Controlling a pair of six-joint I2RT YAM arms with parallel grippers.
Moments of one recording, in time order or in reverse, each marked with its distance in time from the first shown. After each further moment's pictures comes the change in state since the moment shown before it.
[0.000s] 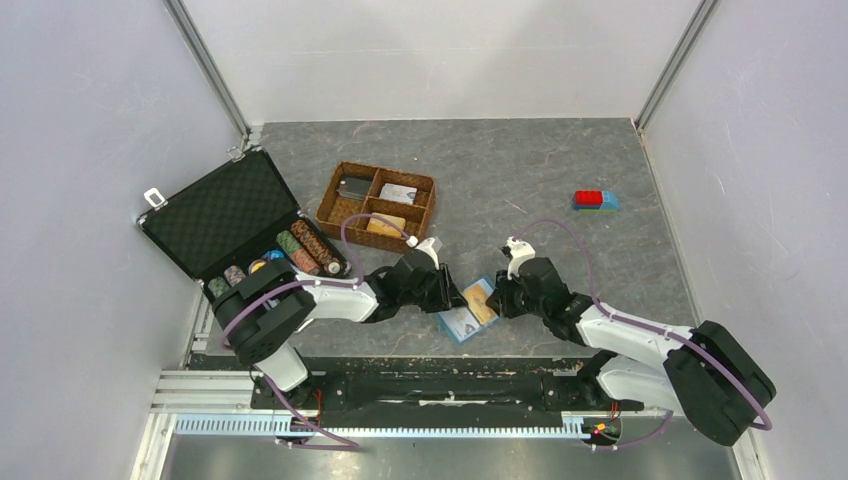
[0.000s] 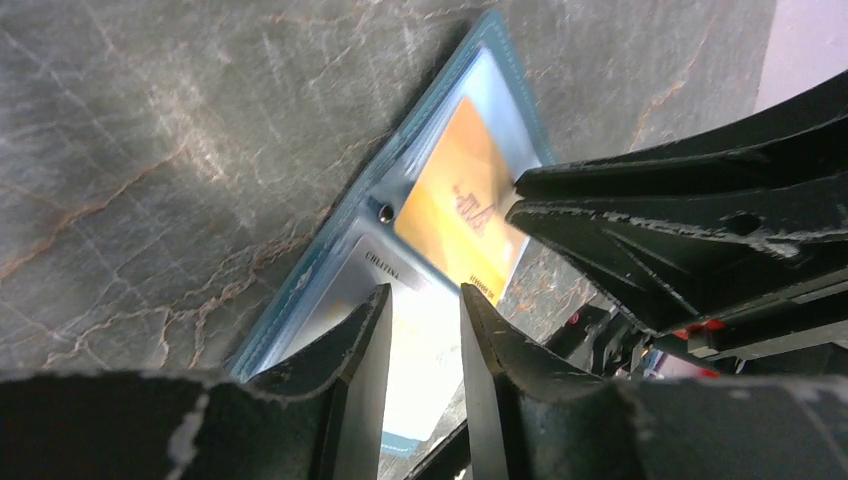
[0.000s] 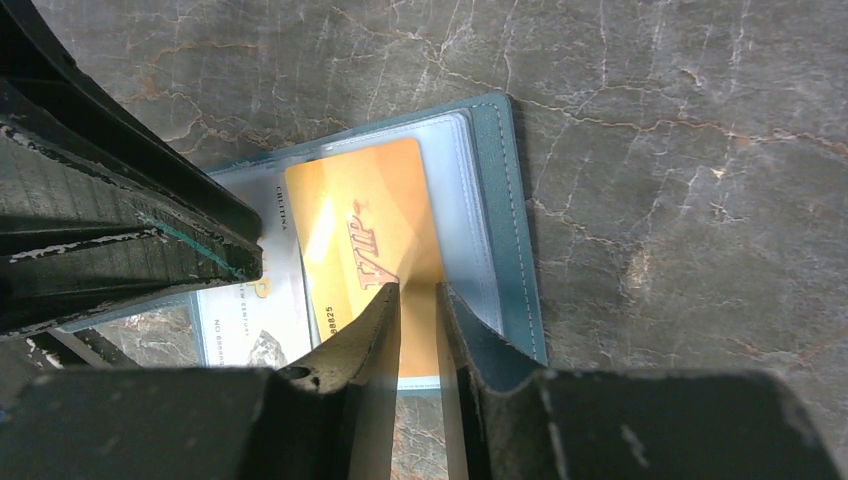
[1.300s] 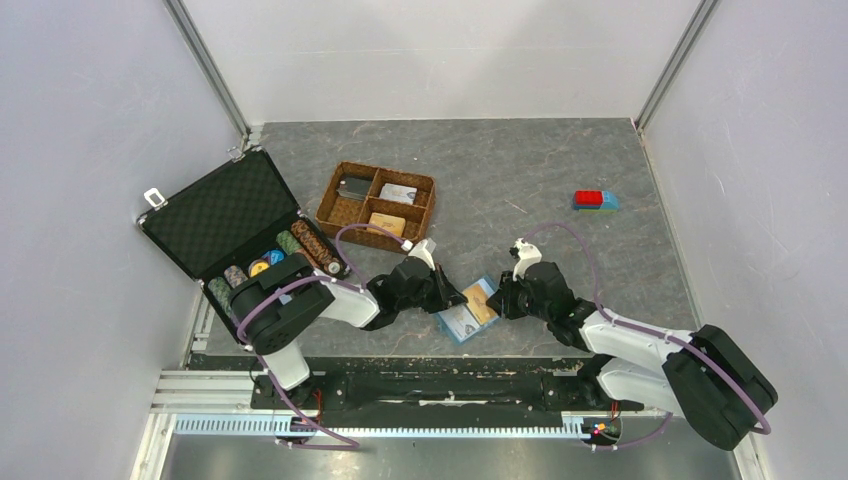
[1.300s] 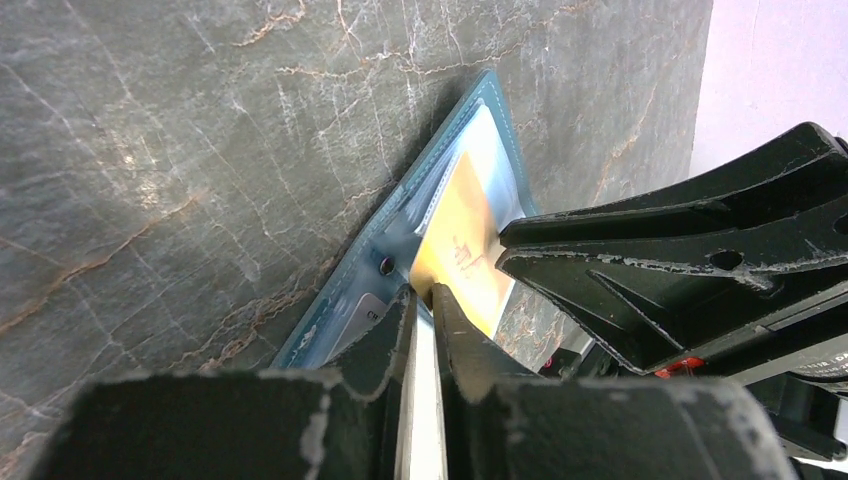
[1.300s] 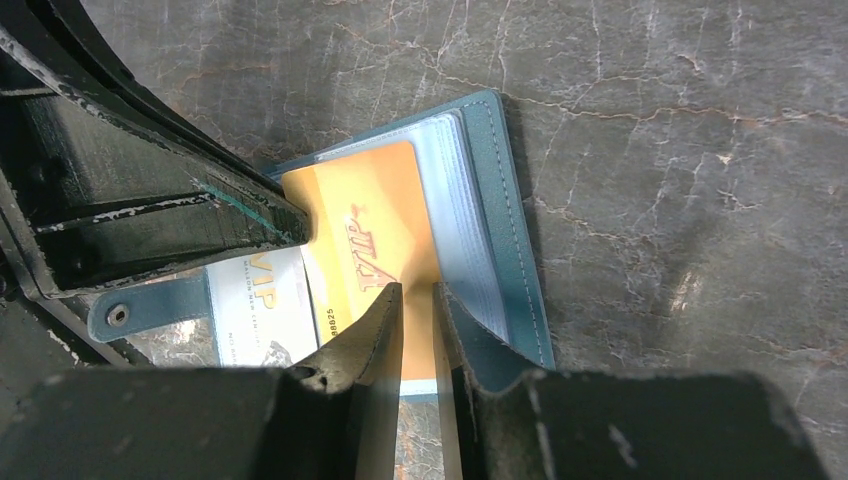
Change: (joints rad) left arm -0.001 0.086 -0.083 0.306 -0.047 -0.094; right arm -0.026 -0.019 -0.070 0.110 -0.022 0.070
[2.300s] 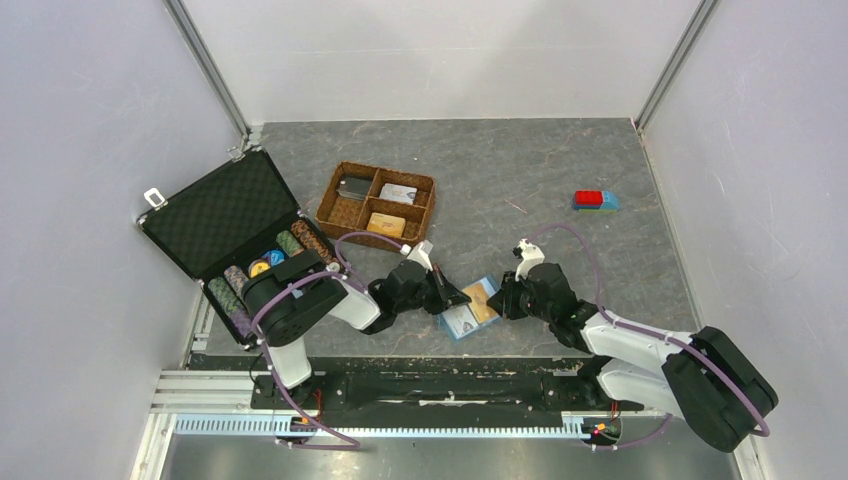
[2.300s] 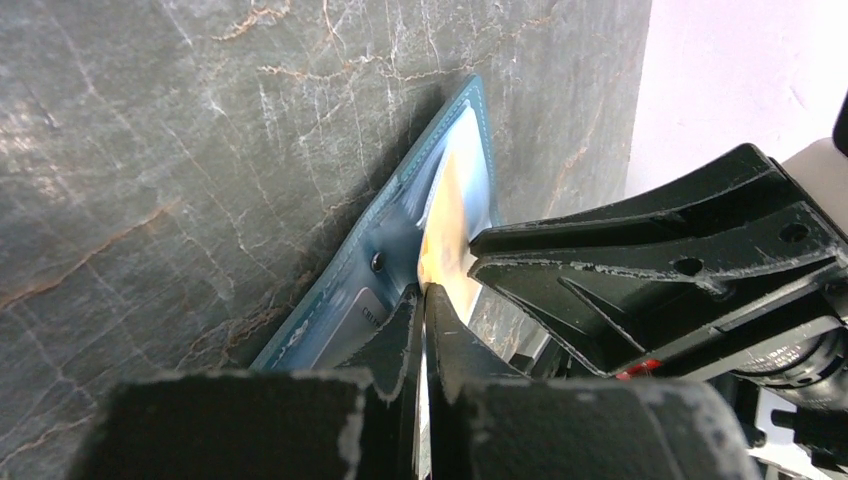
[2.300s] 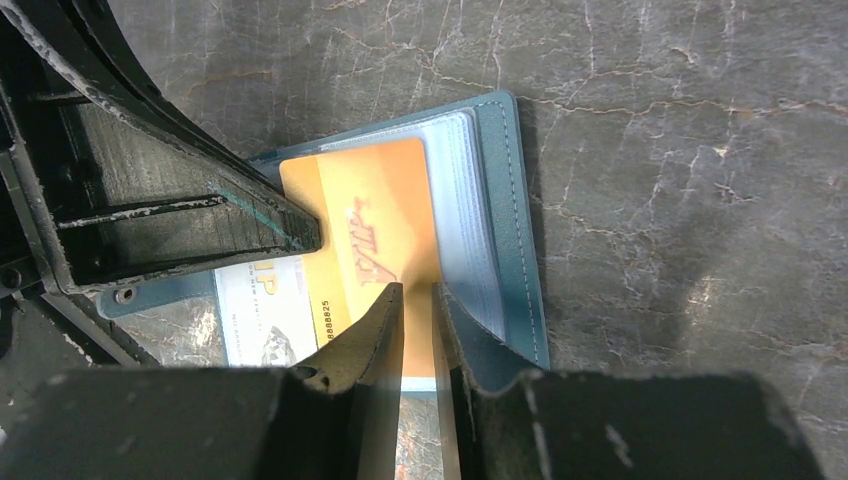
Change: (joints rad) left arm 0.012 0.077 -0.036 0.192 0.046 -0.114; right arm -0.016 -0.006 -0.019 0.027 -0.023 0.021
